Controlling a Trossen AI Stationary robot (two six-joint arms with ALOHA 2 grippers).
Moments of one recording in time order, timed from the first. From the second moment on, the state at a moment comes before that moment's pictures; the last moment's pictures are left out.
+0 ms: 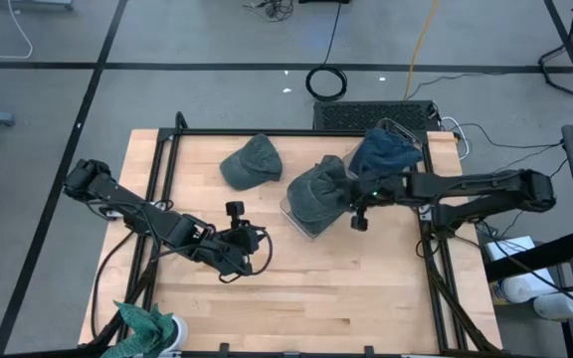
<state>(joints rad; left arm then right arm) -0.46 1.46 1.15 -0.52 -0.71 -0.10 -0.11 1.10 0.71 -0.36 0.08 -0.07</state>
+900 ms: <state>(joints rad) -0.46 1.46 1.15 -0.52 -0.71 -0.11 -0.15 1.25 0.71 -0.31 0.18 -0.13</state>
